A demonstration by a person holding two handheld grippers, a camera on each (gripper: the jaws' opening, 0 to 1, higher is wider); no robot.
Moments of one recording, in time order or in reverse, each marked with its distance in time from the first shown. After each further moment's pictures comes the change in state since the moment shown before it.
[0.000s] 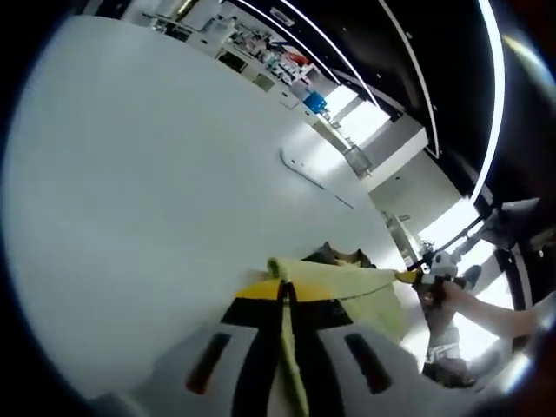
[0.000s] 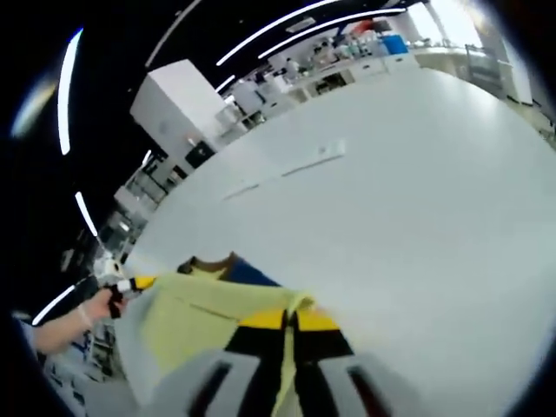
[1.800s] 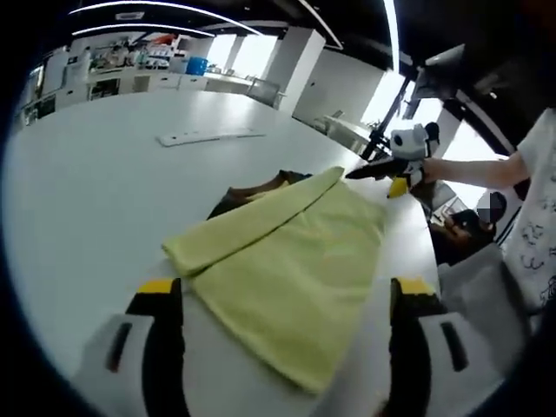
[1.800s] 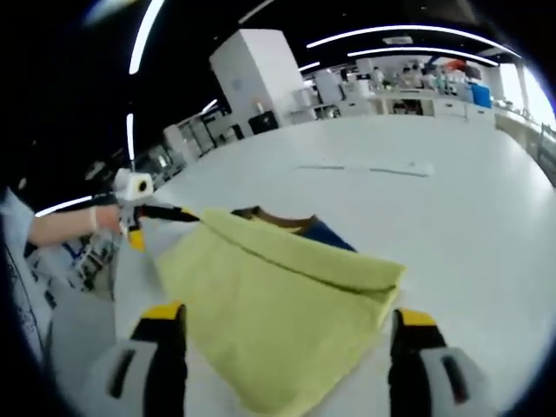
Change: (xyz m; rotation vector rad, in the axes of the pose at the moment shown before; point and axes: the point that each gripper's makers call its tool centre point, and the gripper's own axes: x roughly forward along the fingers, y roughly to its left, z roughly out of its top) left arm -0.003 -0.051 -0.065 0.609 0.305 -0.243; right arm 0.003 0.054 -0.053 -0.390 0.075 0.136
